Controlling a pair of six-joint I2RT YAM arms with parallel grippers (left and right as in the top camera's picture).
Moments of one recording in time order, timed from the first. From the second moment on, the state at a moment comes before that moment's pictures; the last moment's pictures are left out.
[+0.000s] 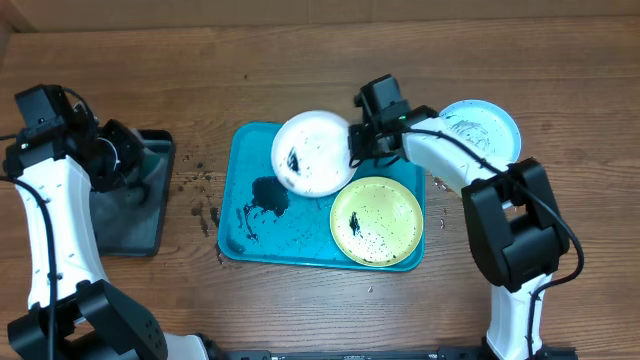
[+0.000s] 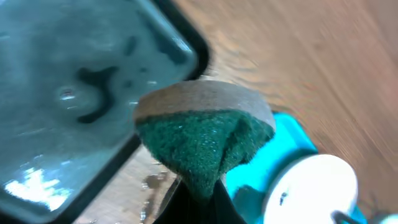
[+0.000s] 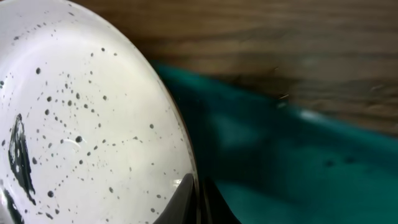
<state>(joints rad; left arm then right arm) 0.43 1.61 1.39 -0.93 0.29 -0.40 0.45 2.10 1.46 -0.49 -0.19 0.32</state>
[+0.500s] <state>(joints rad) 0.08 1.63 1.39 -0.91 0.36 -0.30 0.60 2.11 1.46 -0.56 -0.20 0.55</state>
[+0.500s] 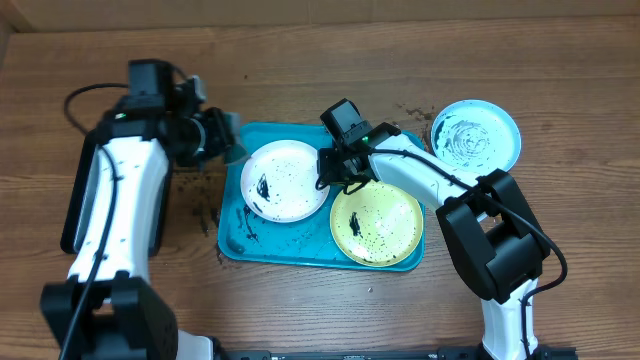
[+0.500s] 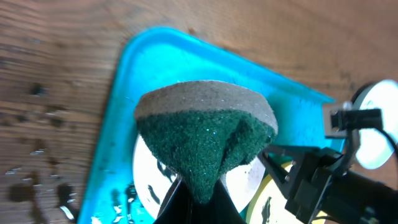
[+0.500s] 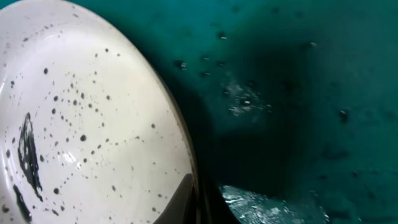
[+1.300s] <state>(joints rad) -0.18 2.01 1.39 -0.71 0.30 -0.42 0.60 2.11 1.46 -0.58 -0.13 0.75</state>
